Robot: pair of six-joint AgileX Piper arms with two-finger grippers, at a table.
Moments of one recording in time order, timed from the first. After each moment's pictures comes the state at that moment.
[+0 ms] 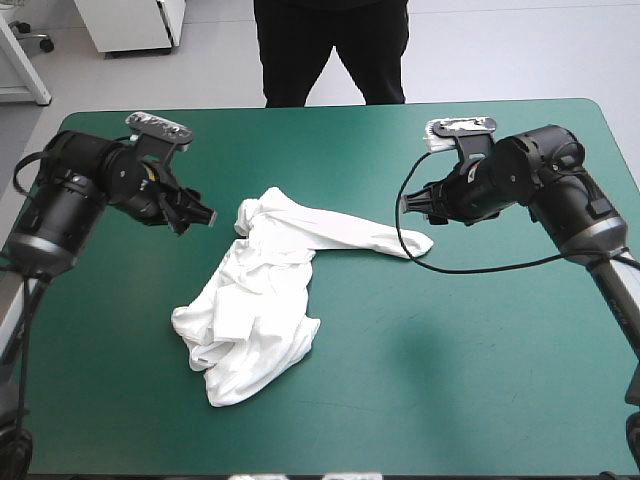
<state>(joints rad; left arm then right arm) -0.27 1.44 -1.55 0.12 1.24 0.08 0.37 1.50 -1.58 0.05 1.17 0.17</state>
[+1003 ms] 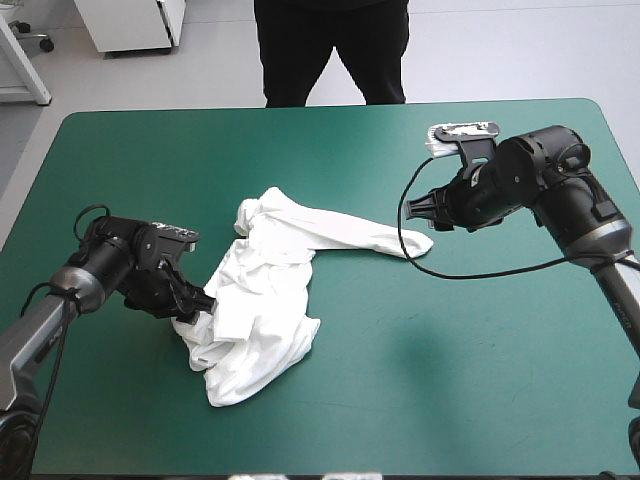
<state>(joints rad) -0.20 1.48 -1.02 0.02 1.06 0.08 0.37 1.49 -1.59 0.06 1.22 0.17</state>
